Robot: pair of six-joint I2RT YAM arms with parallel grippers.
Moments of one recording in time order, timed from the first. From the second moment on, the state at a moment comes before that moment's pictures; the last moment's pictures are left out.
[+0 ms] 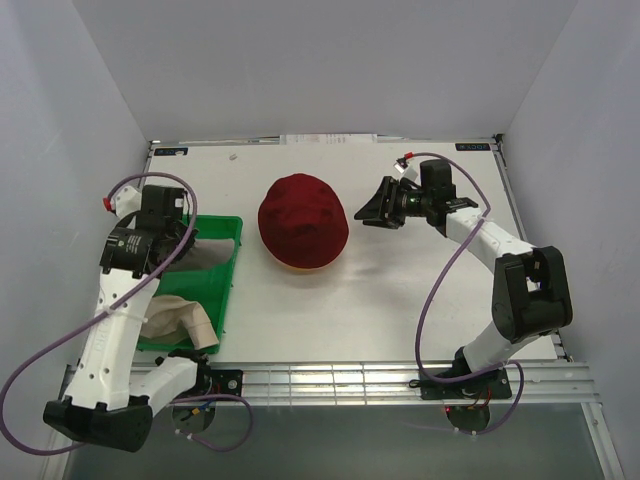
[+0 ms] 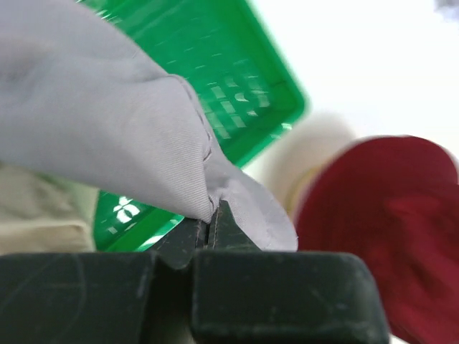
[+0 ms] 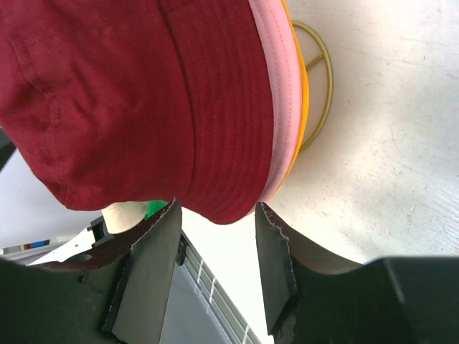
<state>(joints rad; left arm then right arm) -0.18 1.03 1.27 -1.19 -0.47 -1.01 0.28 1.60 1.06 -0.10 -0.78 0.65</state>
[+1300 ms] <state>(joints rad) -0.18 1.24 1.71 -0.31 0.64 -0.44 0.46 1.78 1.79 -0.03 -0.82 1.17</state>
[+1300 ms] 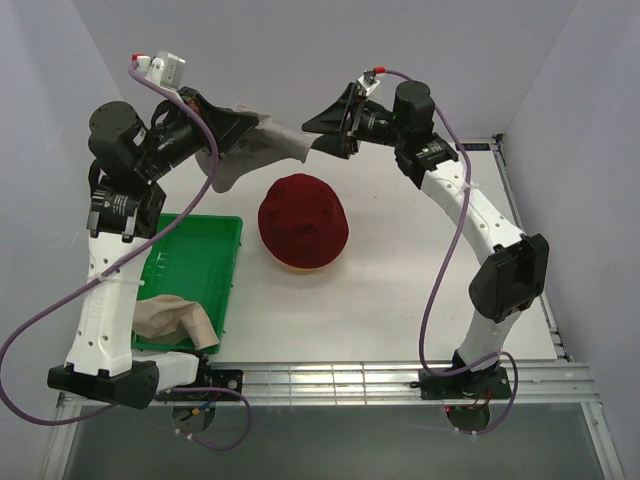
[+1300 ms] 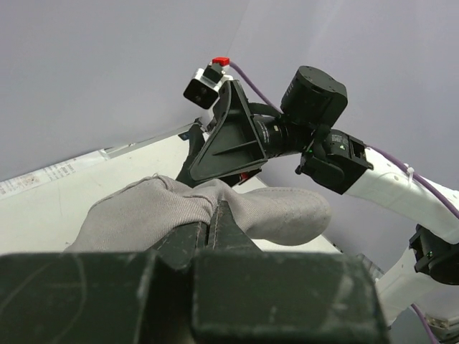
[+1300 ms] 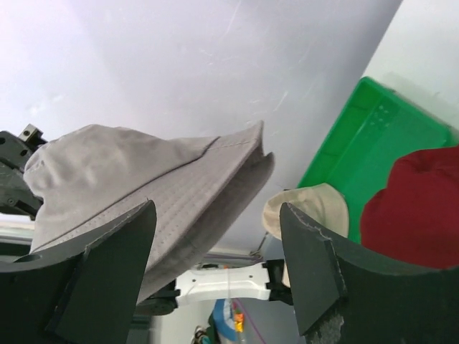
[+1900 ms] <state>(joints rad) -0.18 1.29 1.65 -0.26 0.67 -0.42 0.53 1.78 1.64 0.24 -0.77 1.47</state>
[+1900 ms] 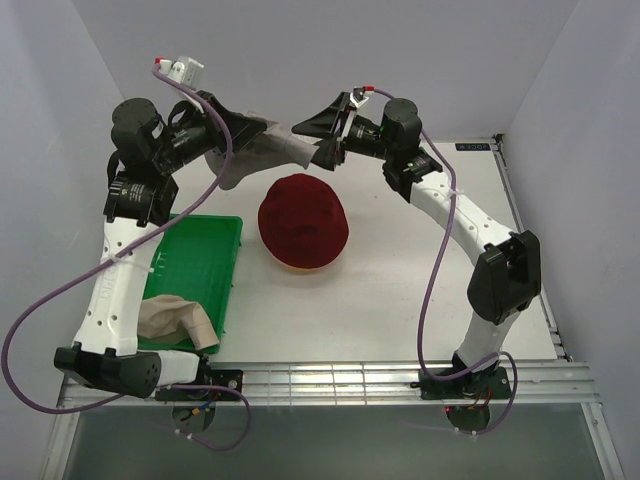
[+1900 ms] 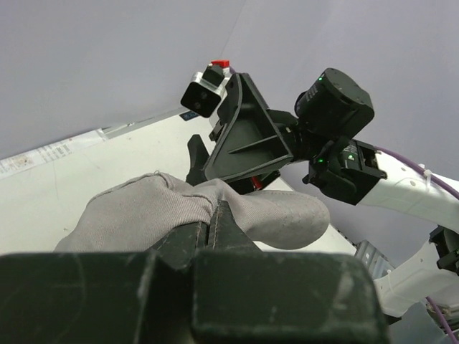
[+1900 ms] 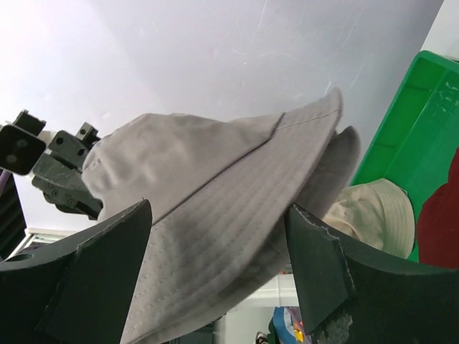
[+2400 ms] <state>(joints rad) -0.18 1.30 1.61 -0.30 0.70 -0.39 0.54 1.78 1.64 0.26 -0.77 1.48</state>
